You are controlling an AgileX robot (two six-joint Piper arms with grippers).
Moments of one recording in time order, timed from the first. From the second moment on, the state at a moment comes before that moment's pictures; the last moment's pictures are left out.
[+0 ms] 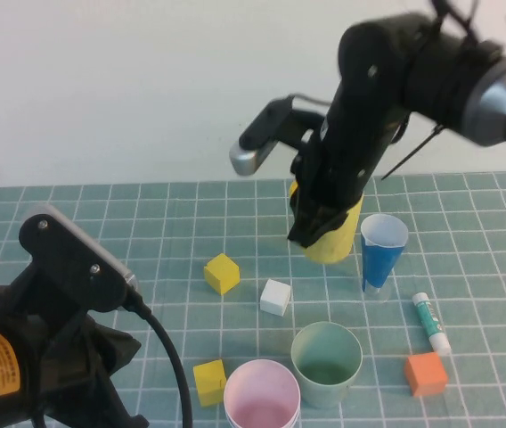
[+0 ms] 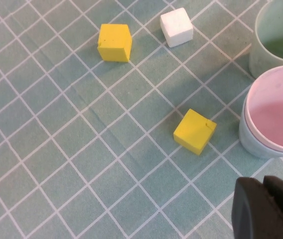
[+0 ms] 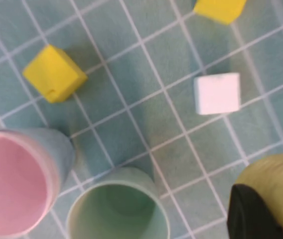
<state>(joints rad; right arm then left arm) 0.58 2.11 -1.96 0.15 1.27 -0.53 -0.64 0.95 -0.73 0.13 0.67 -0.04</state>
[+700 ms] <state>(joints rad) 0.72 1.94 -1.51 0.17 1.07 -0.52 -0.64 0.95 -0.73 0.13 0.68 -0.04</state>
